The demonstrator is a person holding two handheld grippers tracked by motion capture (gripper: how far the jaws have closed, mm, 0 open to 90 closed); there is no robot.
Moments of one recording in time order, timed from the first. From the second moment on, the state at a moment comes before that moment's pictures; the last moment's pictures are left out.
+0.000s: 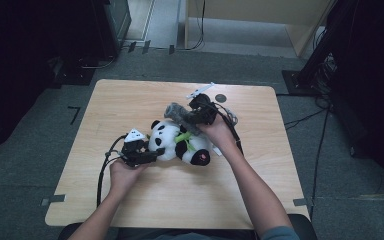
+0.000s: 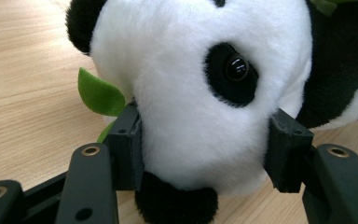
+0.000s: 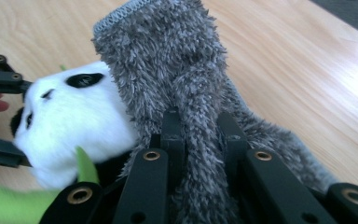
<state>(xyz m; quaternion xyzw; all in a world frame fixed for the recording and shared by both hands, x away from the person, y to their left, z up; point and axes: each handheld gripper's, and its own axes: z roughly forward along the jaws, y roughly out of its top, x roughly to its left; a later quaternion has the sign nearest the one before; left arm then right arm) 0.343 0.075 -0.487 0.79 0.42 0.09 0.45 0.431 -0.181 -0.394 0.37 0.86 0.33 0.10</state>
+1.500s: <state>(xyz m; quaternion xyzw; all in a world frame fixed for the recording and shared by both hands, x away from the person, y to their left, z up) 0.341 0.076 -0.487 0.79 0.40 0.10 0.46 0.434 -0.115 -0.404 0.32 0.87 0.36 0.05</state>
